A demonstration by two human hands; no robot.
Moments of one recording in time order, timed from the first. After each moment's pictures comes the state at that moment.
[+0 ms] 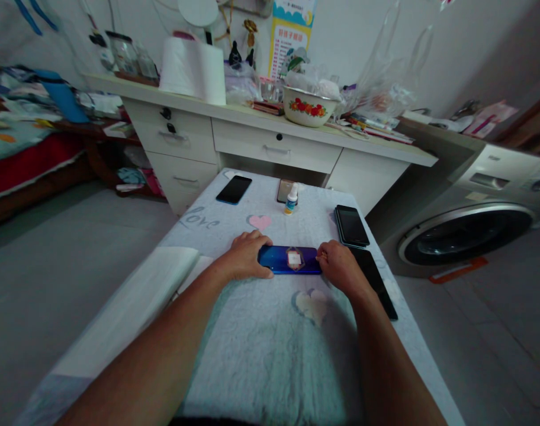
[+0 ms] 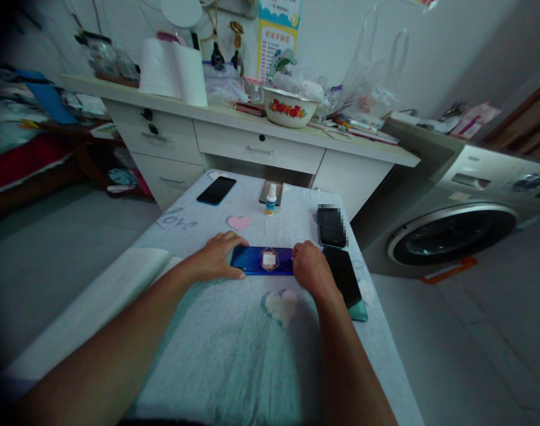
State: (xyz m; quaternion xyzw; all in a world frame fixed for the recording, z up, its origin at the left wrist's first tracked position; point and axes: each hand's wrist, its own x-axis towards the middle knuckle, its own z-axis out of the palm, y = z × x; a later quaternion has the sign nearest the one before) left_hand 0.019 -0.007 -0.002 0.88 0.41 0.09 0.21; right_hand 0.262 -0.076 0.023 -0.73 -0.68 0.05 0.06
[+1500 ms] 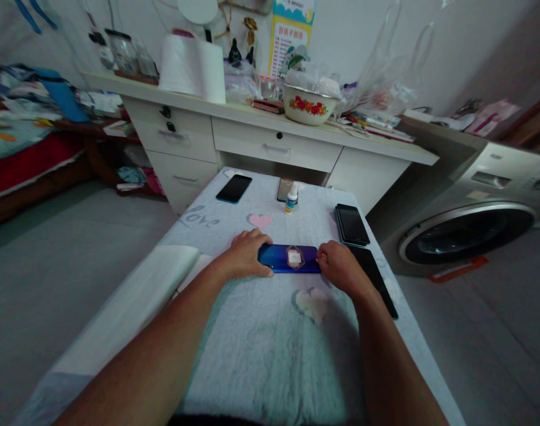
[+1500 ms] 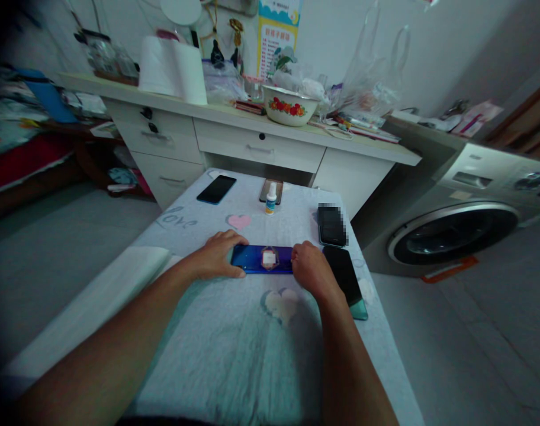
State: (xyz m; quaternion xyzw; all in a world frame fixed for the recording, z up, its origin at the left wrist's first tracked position) left_hand 0.019 -0.006 -0.003 0.88 0.41 0.09 0.21; right_hand 0.264 -0.078 0.024 -0.70 -0.71 0.07 0.05
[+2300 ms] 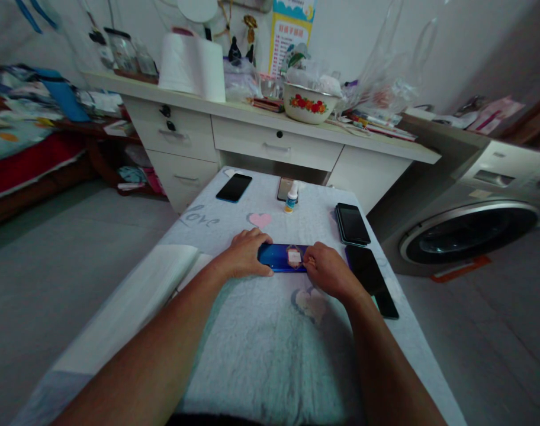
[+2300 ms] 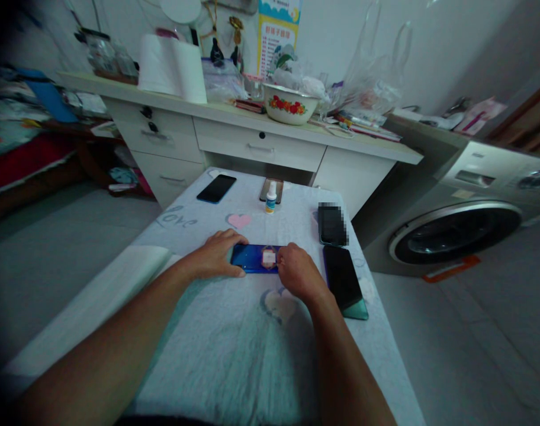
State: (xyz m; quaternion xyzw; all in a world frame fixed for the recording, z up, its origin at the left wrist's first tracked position) left_hand 0.021 -0.007 -0.002 0.88 0.42 0.09 0.21; right_hand 0.238 -0.082 0.028 -0.66 -0.74 0.10 0.06
